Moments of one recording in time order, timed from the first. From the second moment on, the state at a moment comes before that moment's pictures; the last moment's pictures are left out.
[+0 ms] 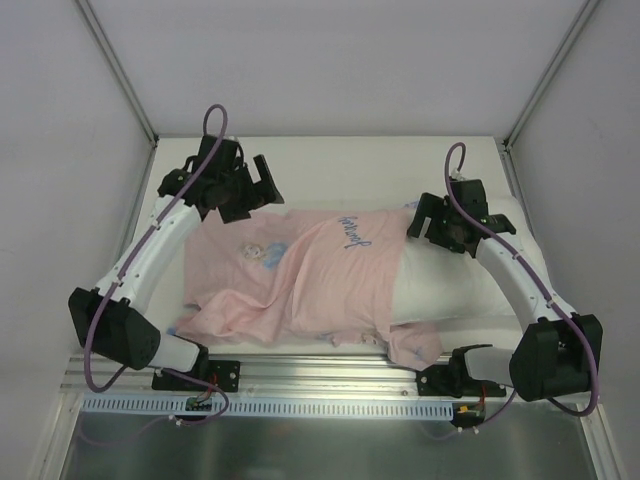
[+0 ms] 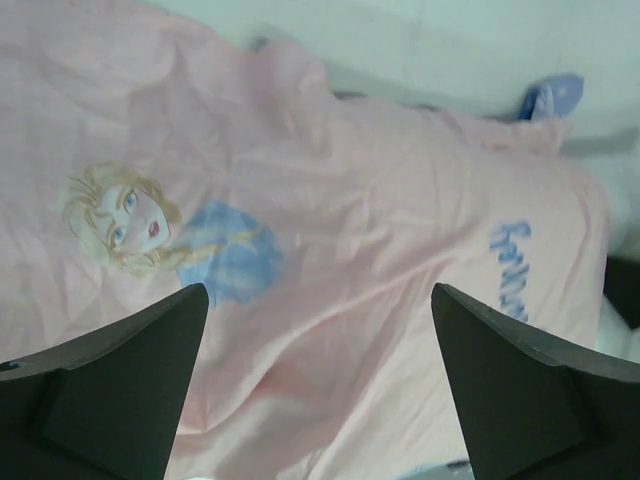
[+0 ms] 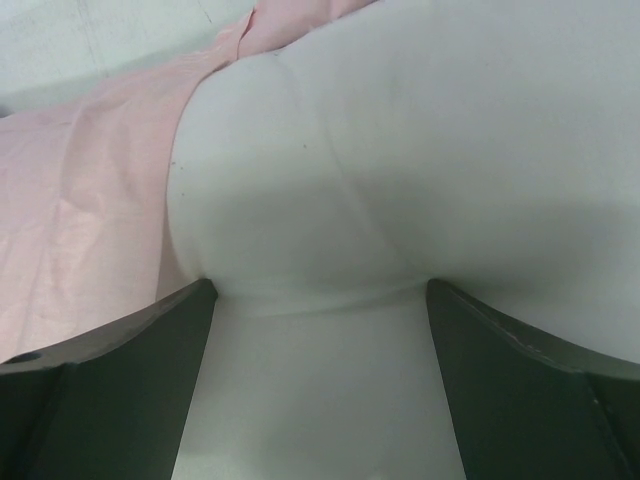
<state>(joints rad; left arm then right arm) -0.36 1.38 1.37 -0.85 0.13 -0.66 0.19 1.27 0.98 -0.61 -0.02 0.44</state>
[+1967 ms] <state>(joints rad) -0.26 1.62 1.41 -0.86 0.06 -0.83 0.18 1.37 1.12 -0.78 -0.01 0.25</state>
